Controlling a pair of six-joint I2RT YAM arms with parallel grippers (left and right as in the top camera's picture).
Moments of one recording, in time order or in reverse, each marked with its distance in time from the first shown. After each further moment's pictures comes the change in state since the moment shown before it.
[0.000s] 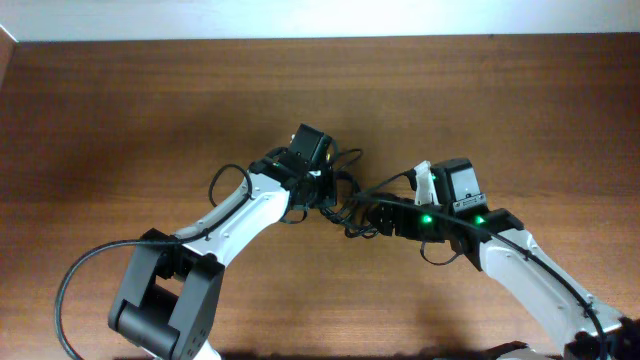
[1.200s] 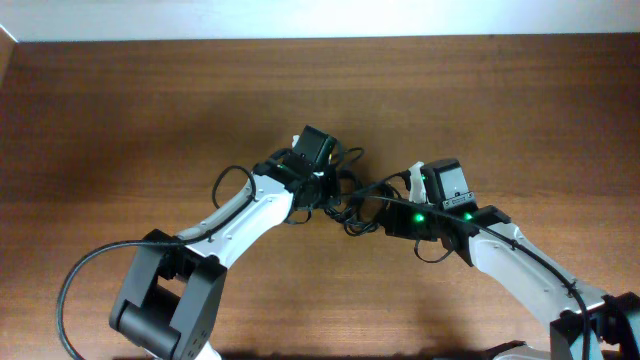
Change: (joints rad) left arm -0.023 0.000 0.000 0.015 -0.015 -0.060; right arm 0.027 0.069 0.000 0.050 0.060 0.022
